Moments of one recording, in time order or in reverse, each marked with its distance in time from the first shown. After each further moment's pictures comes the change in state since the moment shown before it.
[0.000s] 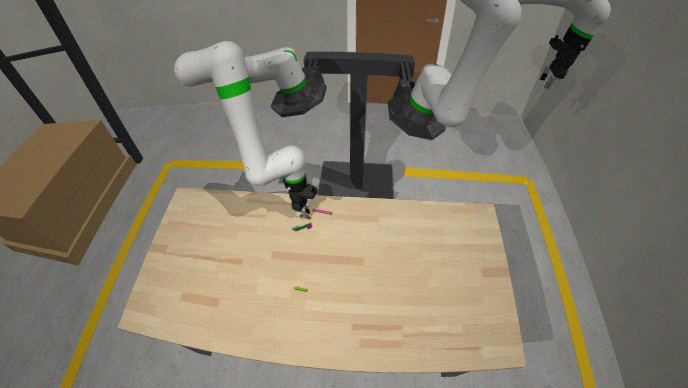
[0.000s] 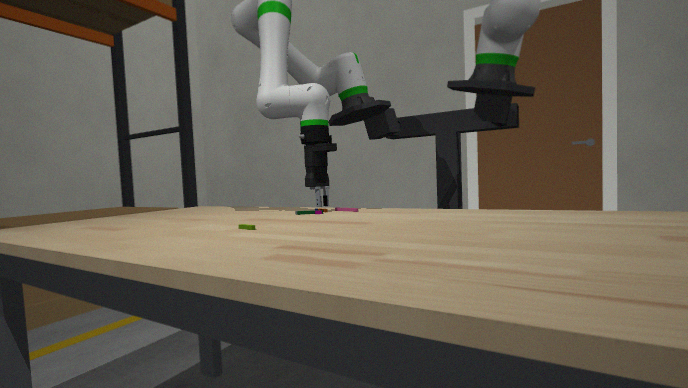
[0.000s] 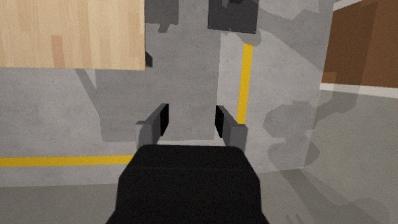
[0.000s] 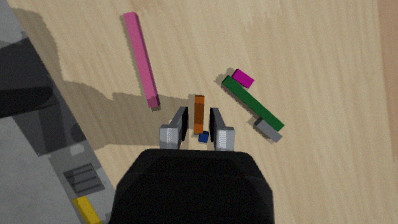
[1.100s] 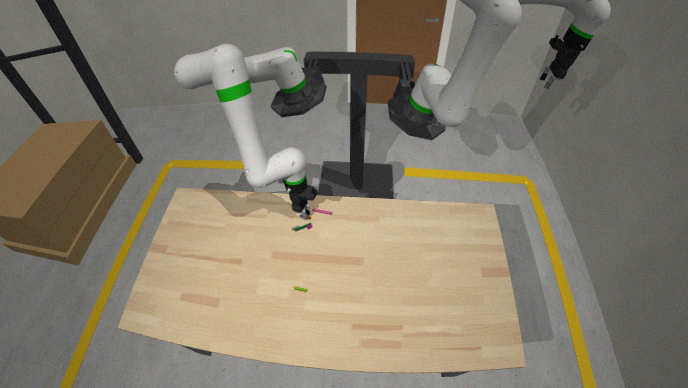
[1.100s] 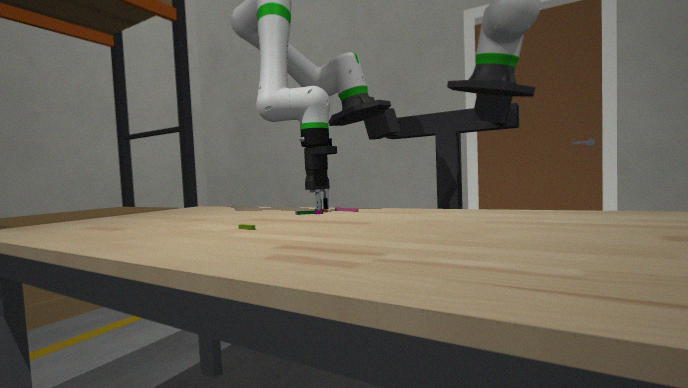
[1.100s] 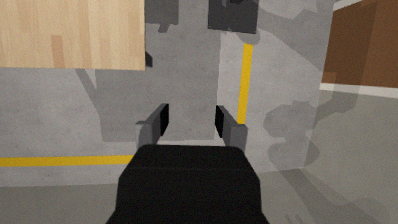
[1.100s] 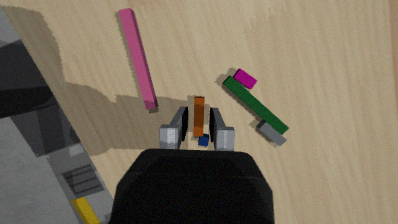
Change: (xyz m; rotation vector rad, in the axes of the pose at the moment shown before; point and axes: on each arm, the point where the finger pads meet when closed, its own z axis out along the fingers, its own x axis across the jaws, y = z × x) left arm 0.000 0.000 0.000 0.000 0.000 0.000; right arm 0.000 0.000 0.009 0.000 0.000 0.000
